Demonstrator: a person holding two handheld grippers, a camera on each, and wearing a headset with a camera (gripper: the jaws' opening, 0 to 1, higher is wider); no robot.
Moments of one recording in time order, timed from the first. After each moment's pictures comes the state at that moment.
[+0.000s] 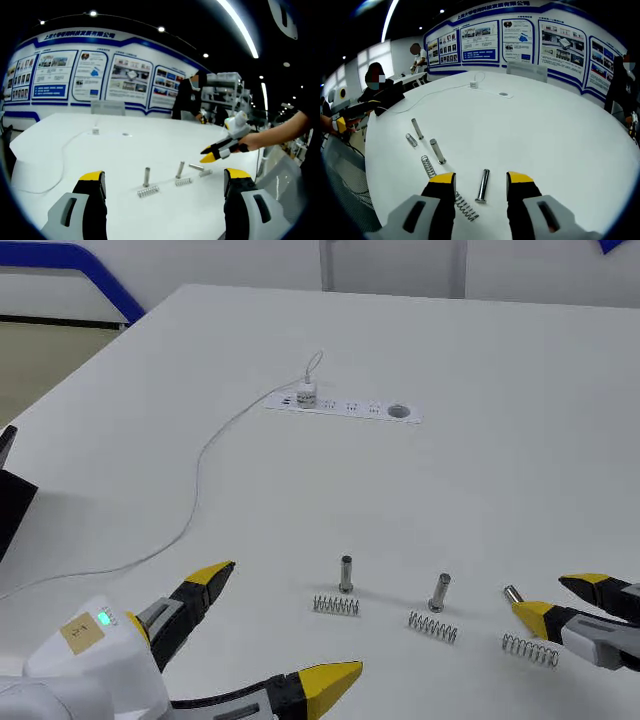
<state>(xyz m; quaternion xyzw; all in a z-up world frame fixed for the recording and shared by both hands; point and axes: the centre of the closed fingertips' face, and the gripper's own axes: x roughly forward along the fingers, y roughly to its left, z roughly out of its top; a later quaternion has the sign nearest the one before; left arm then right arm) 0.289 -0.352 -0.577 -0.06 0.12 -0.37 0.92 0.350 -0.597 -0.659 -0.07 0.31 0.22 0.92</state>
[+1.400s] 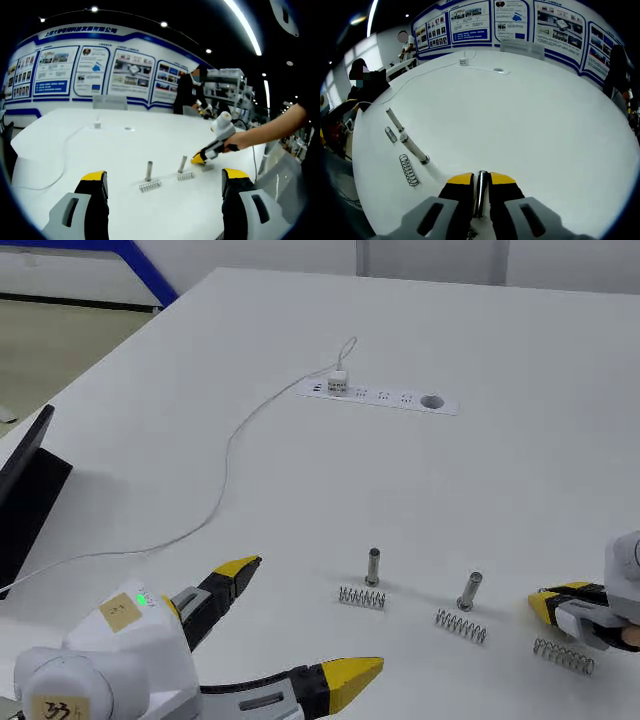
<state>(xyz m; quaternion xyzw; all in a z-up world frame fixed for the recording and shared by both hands) 0.289 -0.350 -0.587 -0.05 0.14 -0.36 0.92 0.370 -0.590 -0.702 -0.07 0.39 0.18 0.90</state>
